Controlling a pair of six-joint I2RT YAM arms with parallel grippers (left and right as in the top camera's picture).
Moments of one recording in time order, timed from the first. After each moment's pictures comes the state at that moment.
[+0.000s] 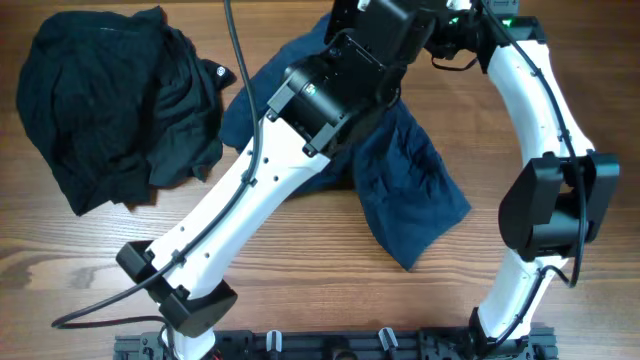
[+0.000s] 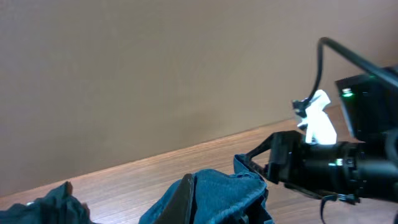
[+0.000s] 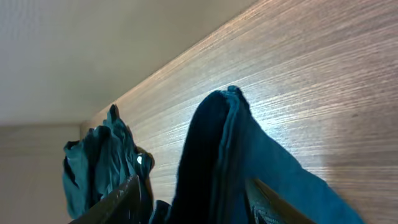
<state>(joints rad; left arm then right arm) -0.82 1.91 2.26 -0.77 -0.65 -0.08 0.07 2.08 1.86 -0.58 -0.50 0.66</state>
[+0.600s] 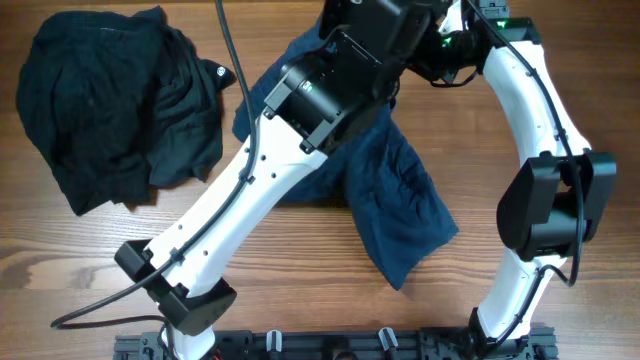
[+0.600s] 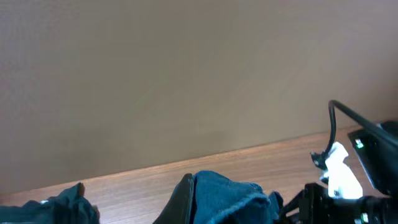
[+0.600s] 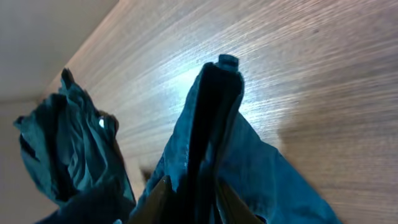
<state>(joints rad) -0.80 1.91 2.26 -0.72 -0.71 -0.08 0.08 2.08 1.85 -0.82 -0.48 0.60</state>
